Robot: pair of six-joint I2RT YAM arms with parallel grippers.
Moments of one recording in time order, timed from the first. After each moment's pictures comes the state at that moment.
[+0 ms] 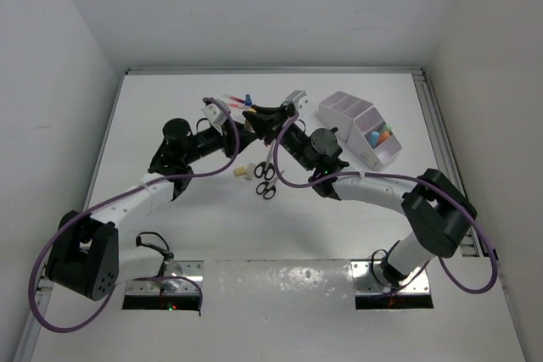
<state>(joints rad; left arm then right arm) -0.34 1.22 0.65 0.58 0.63 -0.12 0.81 1.59 0.80 1.06 0.01 0.13</state>
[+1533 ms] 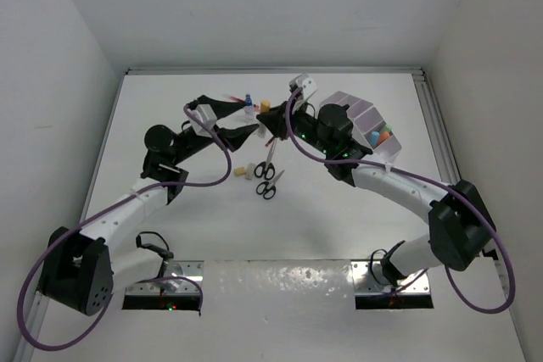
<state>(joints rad) -0.35 1.14 0.65 0.81 0.70 -0.03 0.70 1.45 0.94 0.57 -0.19 0.17</state>
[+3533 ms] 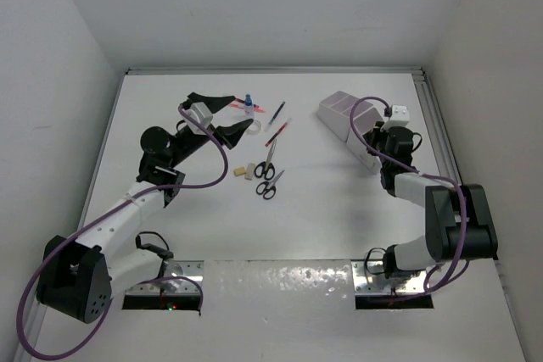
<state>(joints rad) -0.32 1.08 0.64 0.78 0.58 0.02 0.01 1.45 0.47 0.64 0.04 0.10</state>
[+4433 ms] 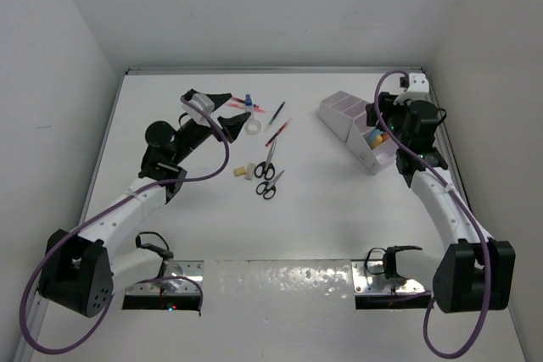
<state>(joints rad) -0.32 1.10 0.65 0.76 0.48 0.00 0.02 1.16 0.73 0.21 -0.06 0.13</state>
